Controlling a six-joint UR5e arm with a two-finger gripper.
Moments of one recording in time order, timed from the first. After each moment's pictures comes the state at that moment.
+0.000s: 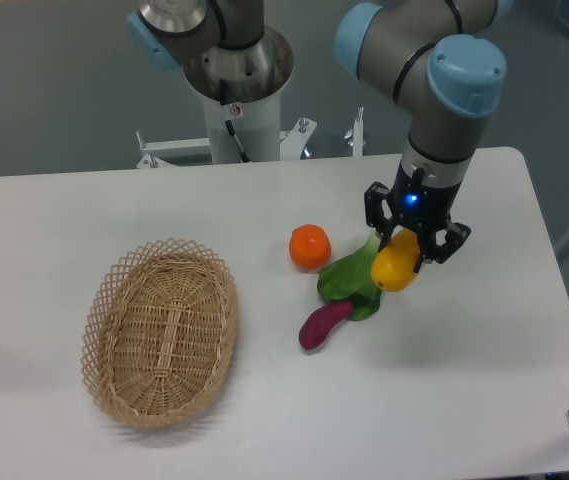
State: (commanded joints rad) arm 2.67 -1.82 -1.60 -1.18 1.40 1.31
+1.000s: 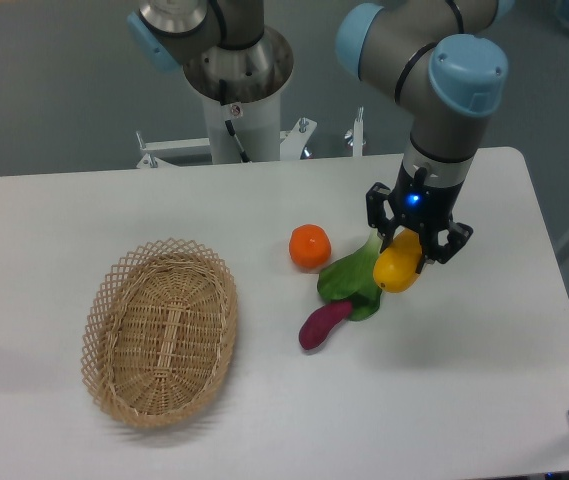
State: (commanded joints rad) arm 2.67 -1.82 -1.59 -1.17 1.40 1.29
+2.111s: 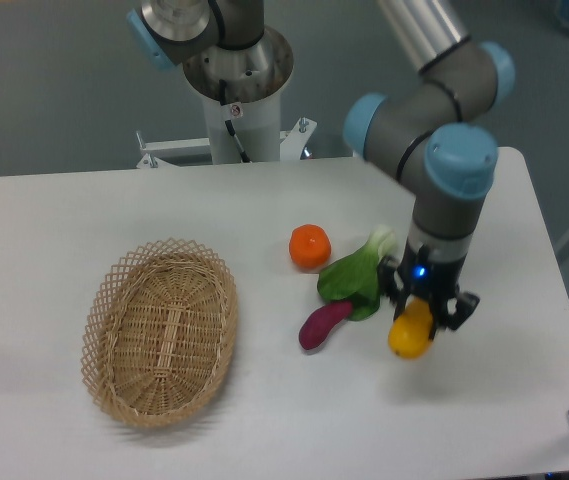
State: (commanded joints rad) arm 2.57 -2.10 -1.58 -0.73 1.41 1.14
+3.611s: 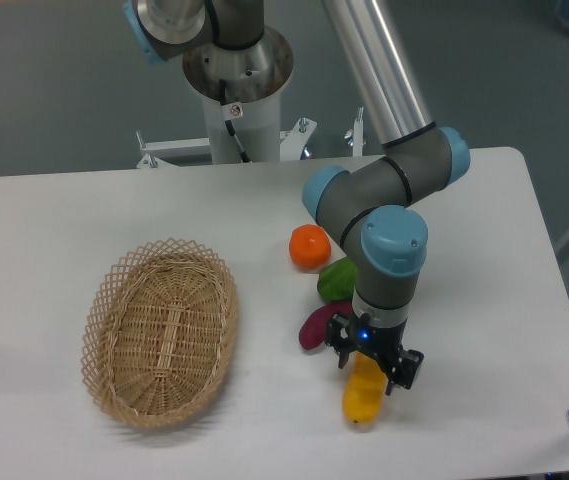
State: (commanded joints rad) arm 2.51 -2.15 -1.57 -0.72 1.41 1.12
